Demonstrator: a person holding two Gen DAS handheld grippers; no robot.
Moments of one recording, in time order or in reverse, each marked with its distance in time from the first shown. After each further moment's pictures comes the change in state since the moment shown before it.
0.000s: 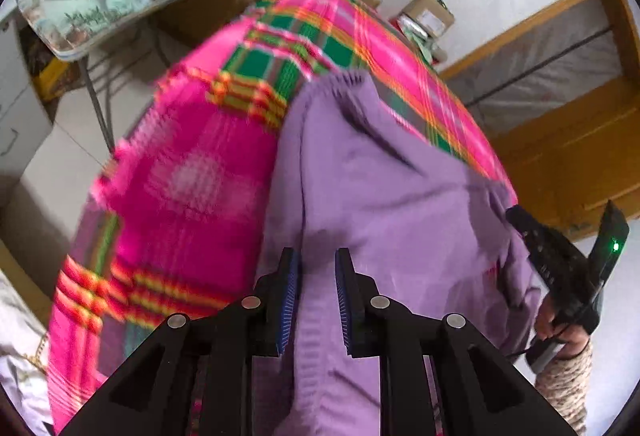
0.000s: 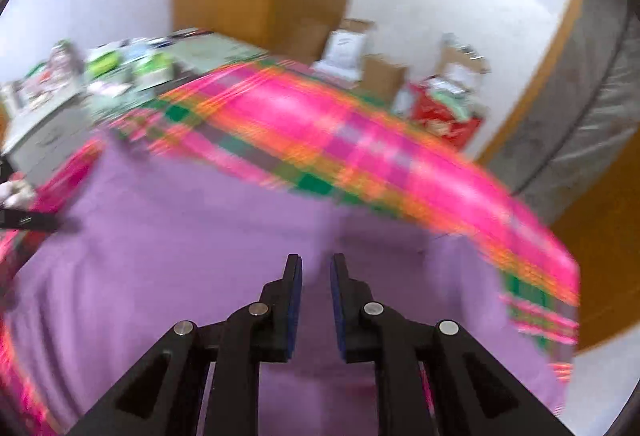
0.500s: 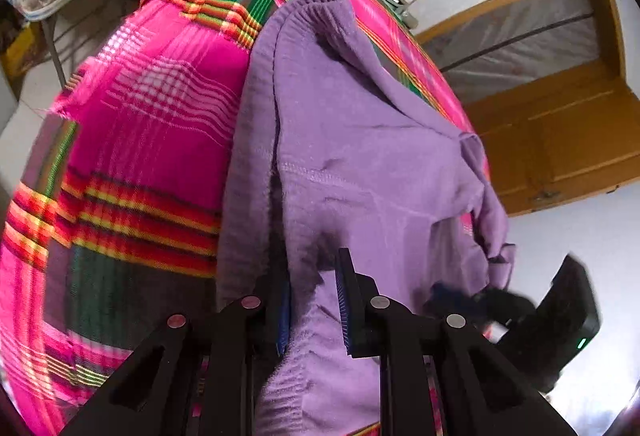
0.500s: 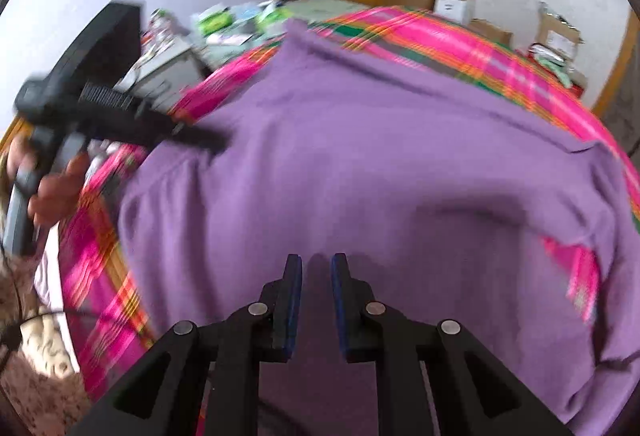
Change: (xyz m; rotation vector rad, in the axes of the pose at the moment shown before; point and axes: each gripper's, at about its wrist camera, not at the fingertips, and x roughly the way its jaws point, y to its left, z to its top) left arm 0.008 0.008 -0.028 0.012 0.096 -0.143; right arm -0.017 0.096 -0.084 -0.071 0.107 0.339
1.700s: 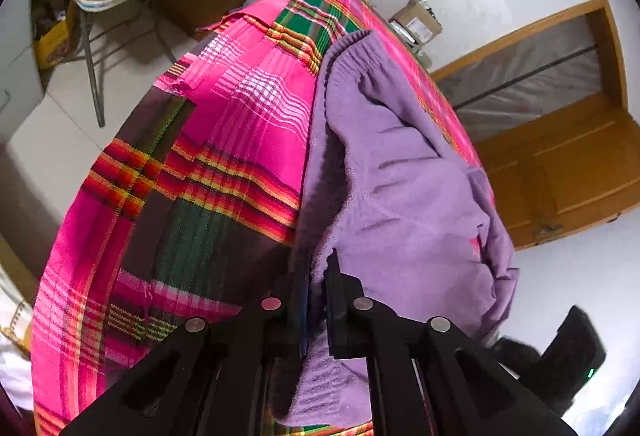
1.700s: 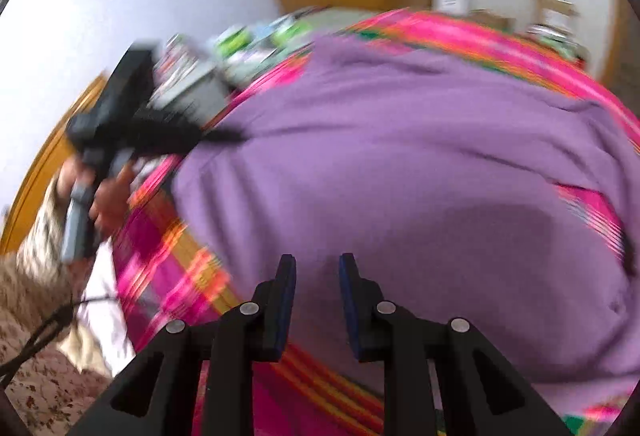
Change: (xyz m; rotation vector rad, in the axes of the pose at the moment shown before) left arm -0.041 0.028 -0.025 -0.043 -0.151 0.048; right arm -0.061 -0.012 -0.046 0.203 -0.144 0.036
